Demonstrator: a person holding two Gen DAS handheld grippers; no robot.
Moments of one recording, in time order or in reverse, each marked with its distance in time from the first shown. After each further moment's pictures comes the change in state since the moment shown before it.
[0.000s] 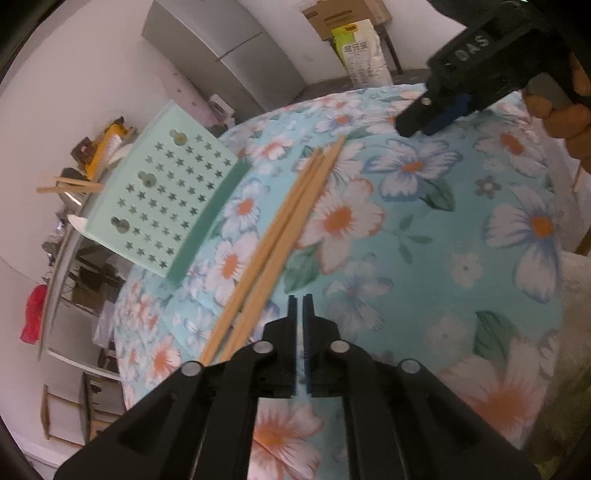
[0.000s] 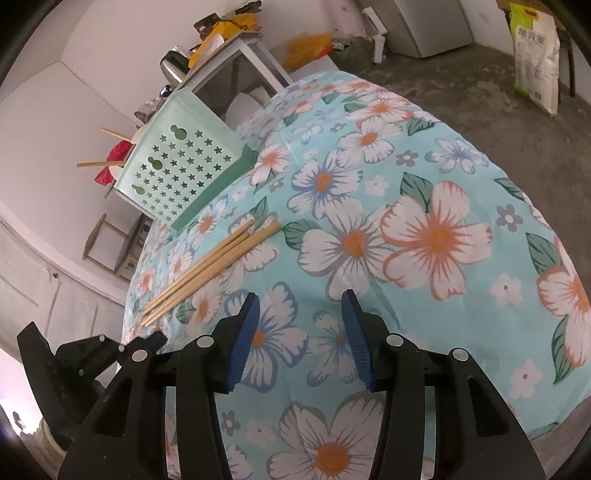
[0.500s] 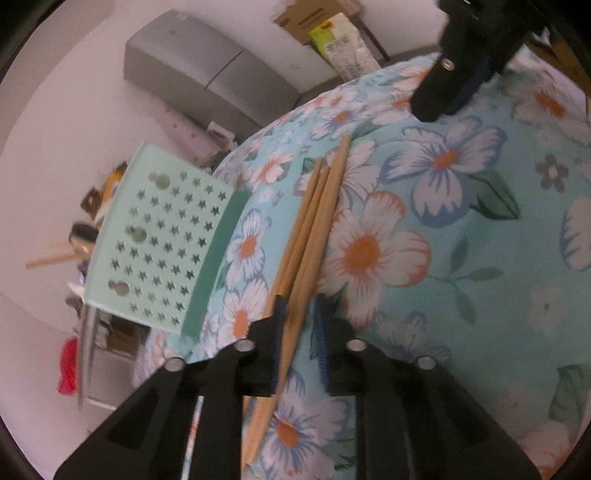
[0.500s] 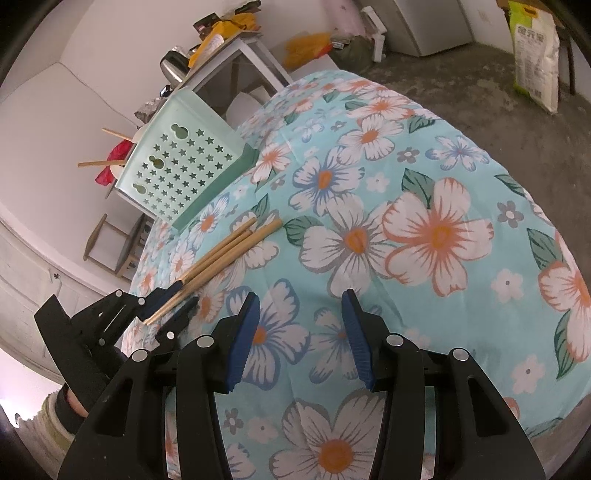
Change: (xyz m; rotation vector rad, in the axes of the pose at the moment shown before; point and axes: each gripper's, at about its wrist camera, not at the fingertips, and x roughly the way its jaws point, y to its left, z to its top) left arm 0.039 -0.013 0.018 0.205 -0.053 0.125; right arm -0.001 0.001 -0.002 0.009 0.001 0.003
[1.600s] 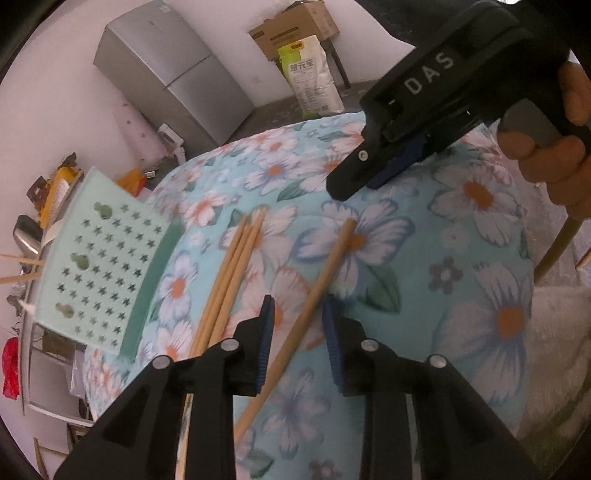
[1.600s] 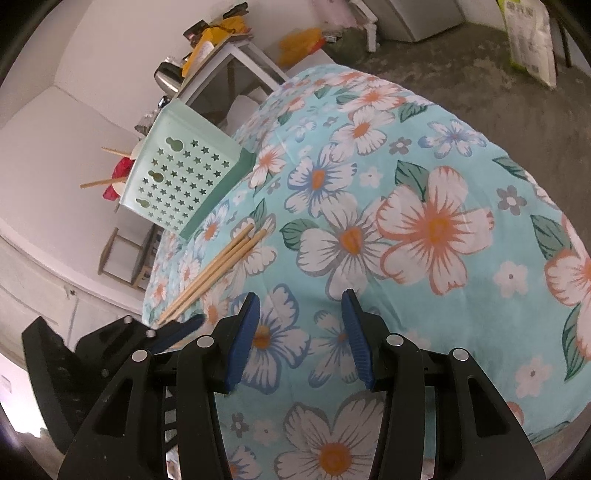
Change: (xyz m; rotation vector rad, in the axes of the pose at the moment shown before) left arm -0.026 -0.003 0.036 -0.104 -0.054 -0.310; right arm 0.001 -0.015 0.003 0.095 0.014 0.072
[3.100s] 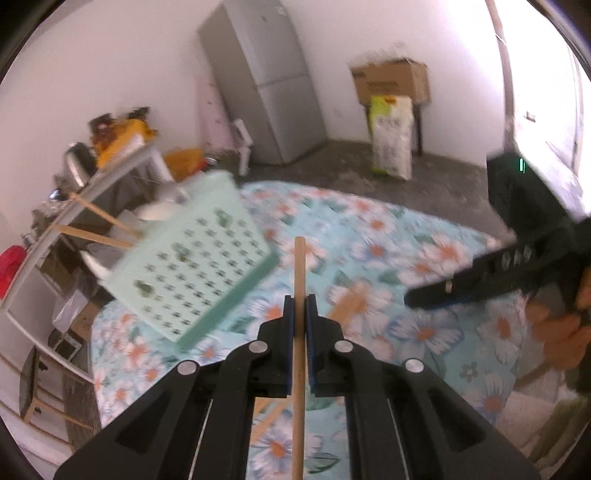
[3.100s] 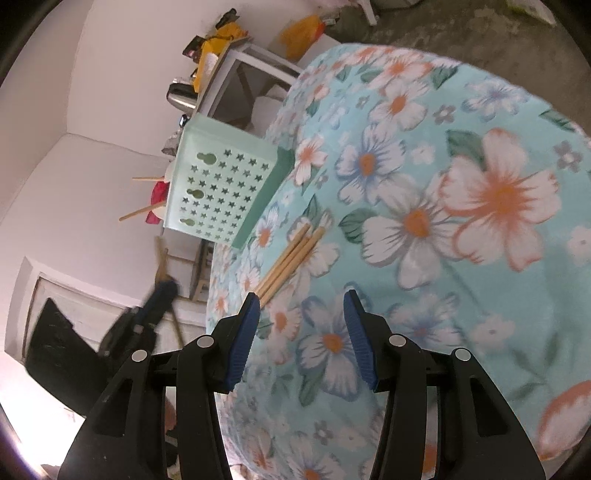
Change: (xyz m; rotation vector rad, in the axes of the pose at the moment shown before) left arm -0.063 0.098 0.012 -0.402 -0.145 0.108; right arm 0.014 0.013 0.008 0.165 0.066 0.220
